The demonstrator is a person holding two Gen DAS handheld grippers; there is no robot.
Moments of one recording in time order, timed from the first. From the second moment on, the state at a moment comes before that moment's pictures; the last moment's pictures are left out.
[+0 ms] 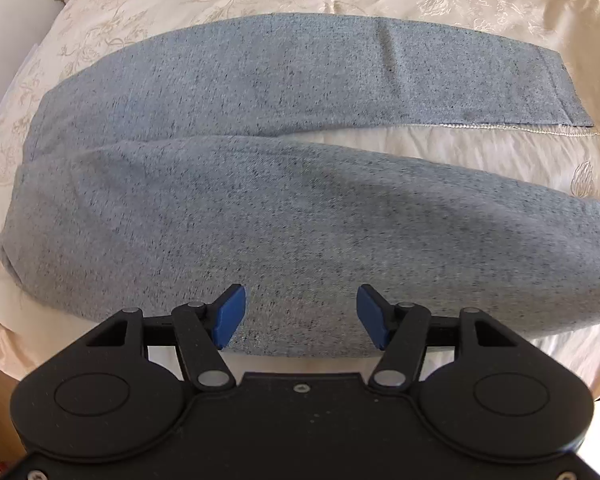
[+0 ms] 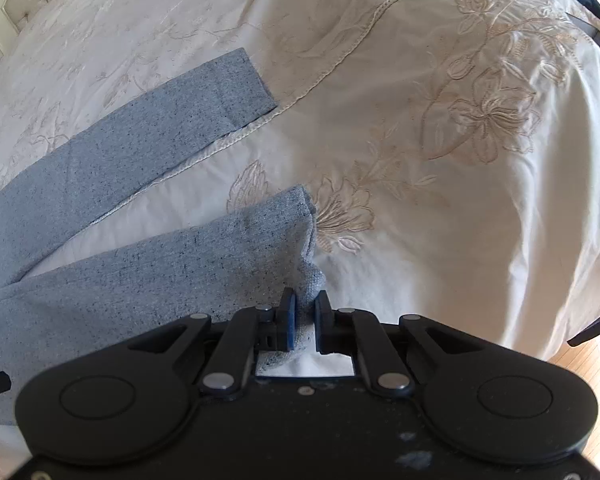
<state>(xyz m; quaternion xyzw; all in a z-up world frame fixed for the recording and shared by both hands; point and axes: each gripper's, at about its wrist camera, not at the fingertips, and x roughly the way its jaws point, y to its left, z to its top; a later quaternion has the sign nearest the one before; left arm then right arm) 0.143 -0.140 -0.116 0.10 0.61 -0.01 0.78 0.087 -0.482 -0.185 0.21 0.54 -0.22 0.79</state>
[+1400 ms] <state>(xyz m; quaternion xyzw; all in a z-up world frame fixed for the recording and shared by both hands) 0.217 0.214 -0.190 0.11 0.64 0.31 0.70 0.120 -0.358 -0.140 0.10 0.49 -0.30 0.81</state>
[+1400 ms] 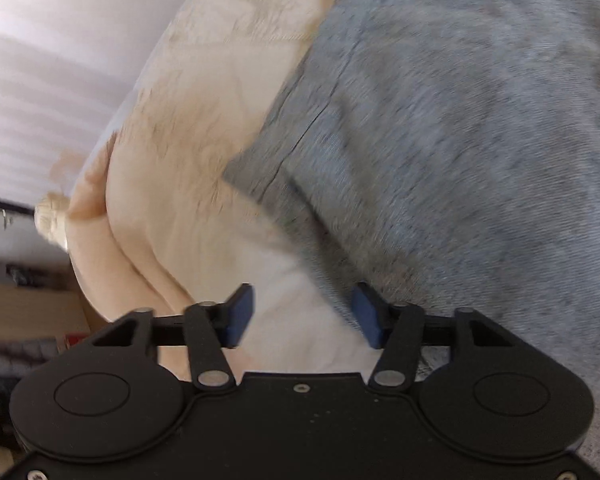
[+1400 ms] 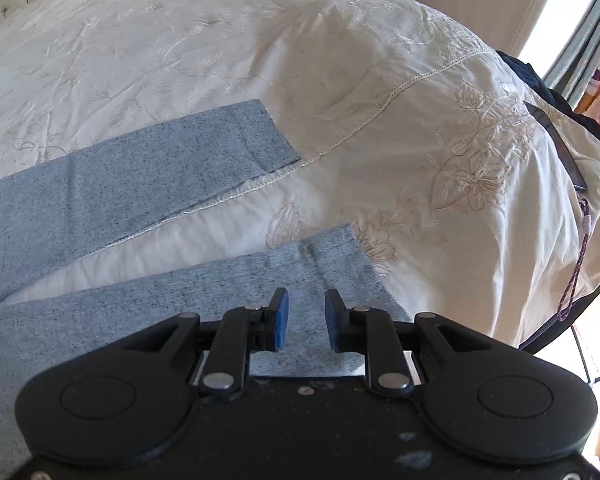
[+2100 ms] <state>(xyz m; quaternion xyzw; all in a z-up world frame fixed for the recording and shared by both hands) 0.365 0.009 -0.152 0.11 0.52 0.04 0.85 0.349 -0.243 -0.218 0.06 0.48 -0.02 0.88</state>
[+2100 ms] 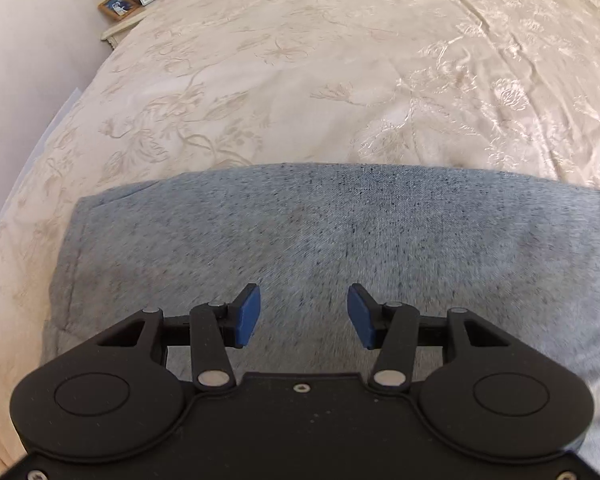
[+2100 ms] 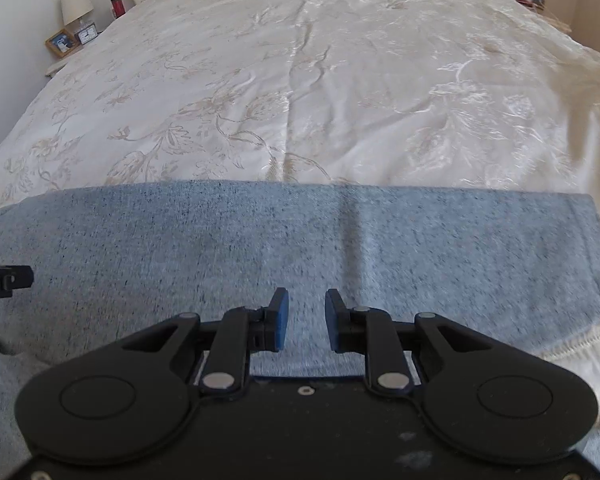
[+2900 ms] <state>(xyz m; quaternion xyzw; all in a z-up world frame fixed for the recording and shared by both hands) 0.377 0.143 -0.180 0.16 0.52 0.22 0.81 0.325 -0.451 -0.241 0.00 0.52 -0.24 0.82</state>
